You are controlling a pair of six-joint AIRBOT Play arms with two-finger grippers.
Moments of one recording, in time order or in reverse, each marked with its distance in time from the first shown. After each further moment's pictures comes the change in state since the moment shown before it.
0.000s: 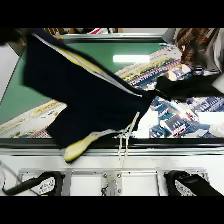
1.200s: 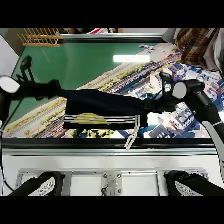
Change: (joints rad) left arm -0.022 0.194 -0.751 0.200 0.114 -0.002; right arm 0.080 -0.098 -0.205 -0.204 -0.005 -0.077
